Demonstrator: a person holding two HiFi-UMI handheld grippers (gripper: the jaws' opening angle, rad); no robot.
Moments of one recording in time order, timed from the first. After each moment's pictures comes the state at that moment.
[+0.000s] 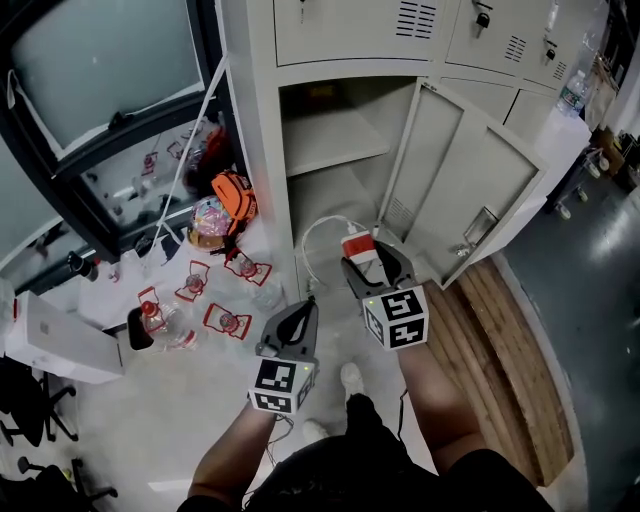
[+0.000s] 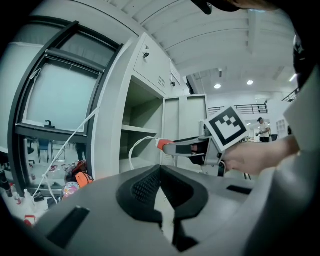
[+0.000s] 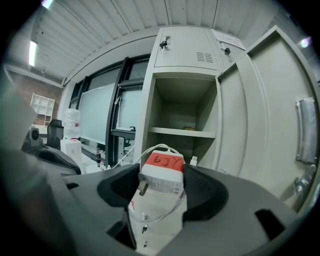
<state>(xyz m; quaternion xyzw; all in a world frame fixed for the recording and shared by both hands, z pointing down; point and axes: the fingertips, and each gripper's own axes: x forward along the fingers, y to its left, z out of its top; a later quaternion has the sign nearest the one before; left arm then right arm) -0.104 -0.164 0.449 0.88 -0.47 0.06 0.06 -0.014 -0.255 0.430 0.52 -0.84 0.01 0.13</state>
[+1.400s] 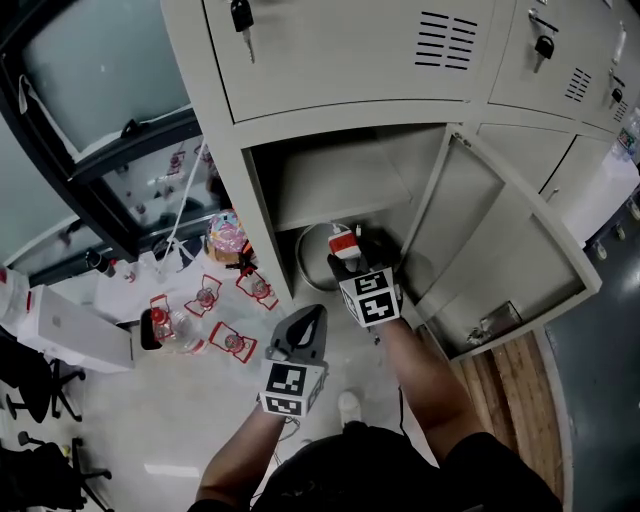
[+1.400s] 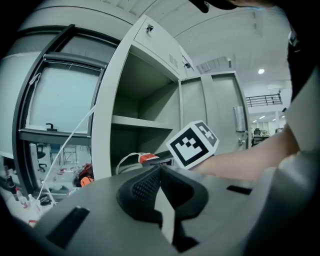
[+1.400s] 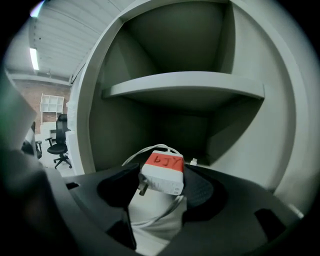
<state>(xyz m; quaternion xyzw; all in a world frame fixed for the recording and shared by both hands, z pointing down) -0.064 -0.300 0.461 0.84 -0.53 0.09 0.07 -0.033 -0.454 0.502 0.45 -0.87 0.03 0.18</state>
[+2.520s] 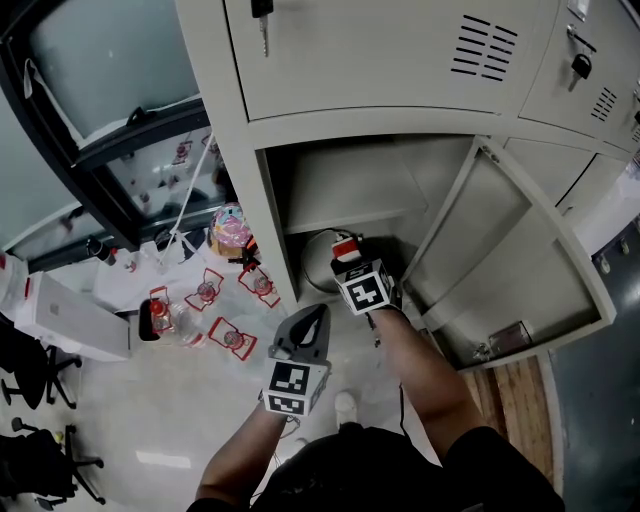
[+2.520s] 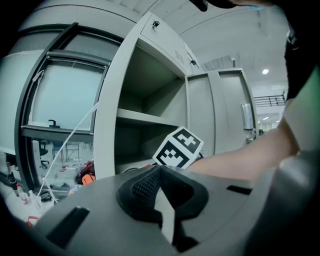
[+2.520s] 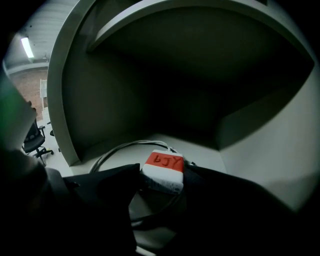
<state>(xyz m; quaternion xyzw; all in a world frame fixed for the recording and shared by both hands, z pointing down) -0.072 -0.322 0.468 0.83 -0.54 0.08 0.07 -0.047 -0.485 0.567 0.42 -0.85 0.06 0.32</state>
